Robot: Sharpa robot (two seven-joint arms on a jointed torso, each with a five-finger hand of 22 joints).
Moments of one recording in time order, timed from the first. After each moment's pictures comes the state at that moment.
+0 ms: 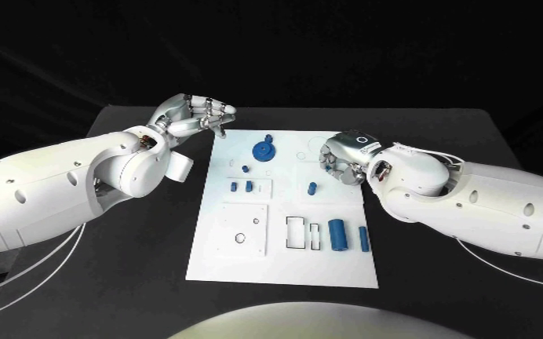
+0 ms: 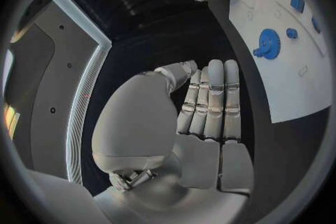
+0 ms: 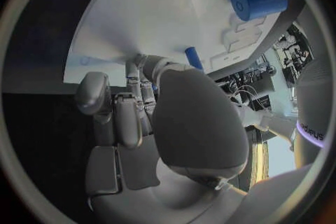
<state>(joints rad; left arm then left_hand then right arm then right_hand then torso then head) 1.16 -0.95 -0.01 1.53 -0.26 -0.24 0.32 1.40 -0.19 0.60 0.03 0.17 0.97 0.18 0.25 0.23 0.97 0.12 0.46 0.08 1.03 0.05 1.08 0.29 0.17 0.81 0.15 0.99 0.54 1.19 -0.81 -0.16 1.59 -1.77 -0.29 -0.30 1.53 -0.23 0.61 0.15 0.15 1.10 0.11 0.32 0.37 1.25 0.08 0.21 0.15 1.46 -0.03 1.40 1.25 0.12 1.34 0.07 1.02 1.31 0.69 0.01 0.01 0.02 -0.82</state>
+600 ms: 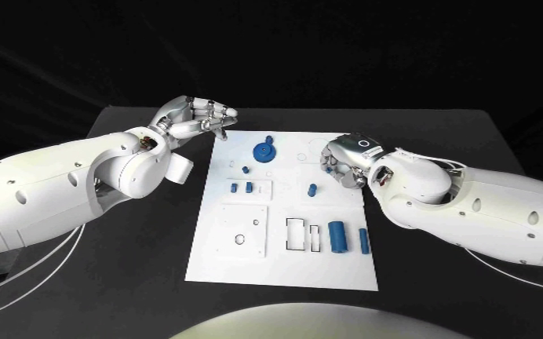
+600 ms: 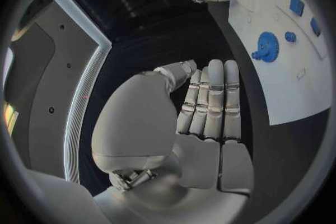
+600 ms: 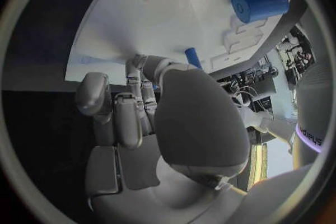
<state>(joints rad) 1.16 -0.95 -0.01 1.53 -0.26 -0.21 0.30 1.40 -0.19 0.60 0.03 0.17 0.97 0.19 0.25 0.23 0.96 0.13 0.46 0.08 1.03 0.05 1.08 0.29 0.17 0.81 0.15 0.99 0.54 1.18 -0.83 -0.17 1.62 -1.80 -0.32 -0.35 1.49 -0.23 0.65 0.10 0.15 1.10 0.11 0.32 0.38 1.25 0.08 0.20 0.17 1.46 -0.03 1.41 1.25 0.12 1.34 0.07 1.03 1.31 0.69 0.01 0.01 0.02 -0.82</state>
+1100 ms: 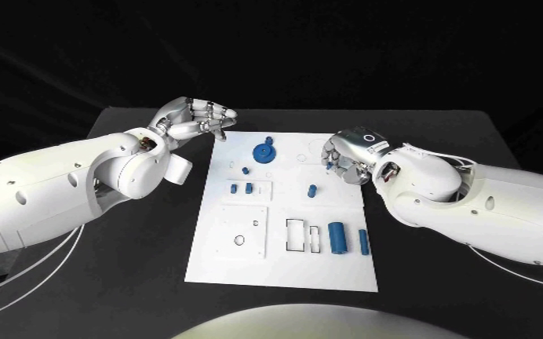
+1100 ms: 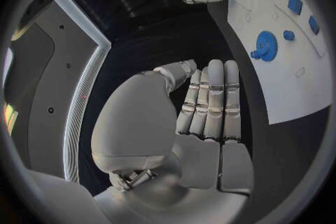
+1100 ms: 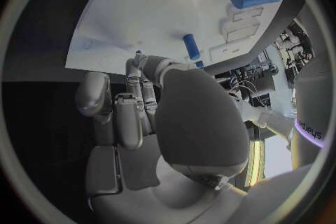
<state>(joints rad) 1.16 -0.95 -0.01 1.52 -0.27 -0.21 0.30 1.39 -0.20 0.60 0.03 0.17 0.96 0.19 0.25 0.23 0.95 0.13 0.46 0.07 1.03 0.05 1.08 0.29 0.17 0.81 0.15 0.99 0.54 1.20 -0.86 -0.16 1.67 -1.79 -0.34 -0.35 1.48 -0.23 0.66 0.10 0.15 1.10 0.11 0.32 0.38 1.26 0.08 0.20 0.17 1.47 -0.03 1.41 1.25 0.12 1.35 0.07 1.04 1.31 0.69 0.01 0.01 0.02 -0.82</state>
